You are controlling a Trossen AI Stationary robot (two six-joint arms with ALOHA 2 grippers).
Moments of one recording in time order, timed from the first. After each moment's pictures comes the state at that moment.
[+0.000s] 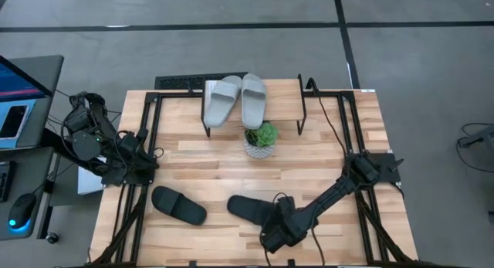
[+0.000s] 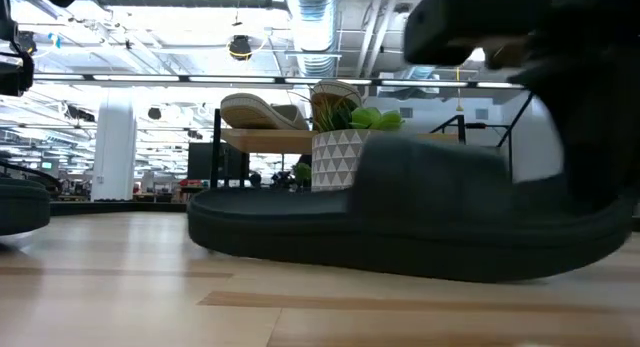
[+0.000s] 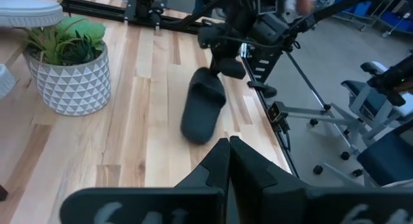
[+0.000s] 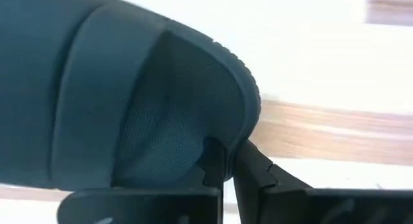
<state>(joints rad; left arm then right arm) -0.96 0.41 0.89 -0.96 -0.60 -0.62 0.64 2.17 1.69 -1.20 0.10 2.09</state>
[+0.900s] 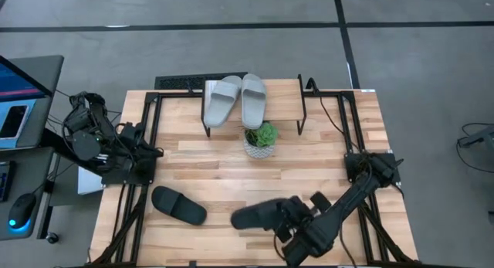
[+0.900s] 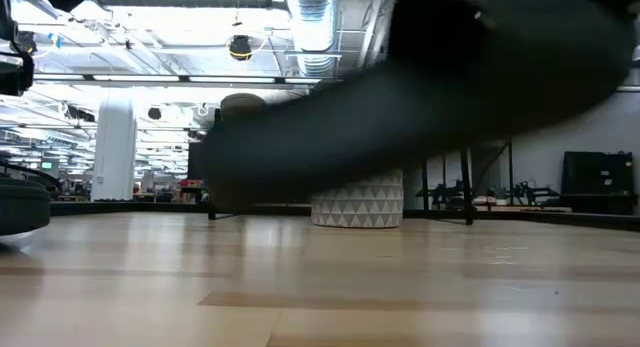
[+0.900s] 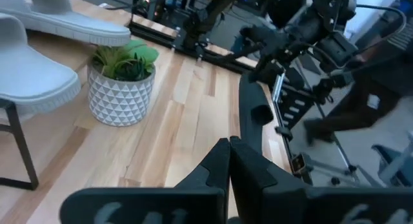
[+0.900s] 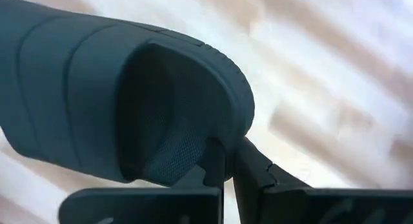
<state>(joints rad) -0.96 0.41 0.89 -0.94 -0.81 -0.78 0.75 2.06 1.88 -1.57 0.44 1.70</state>
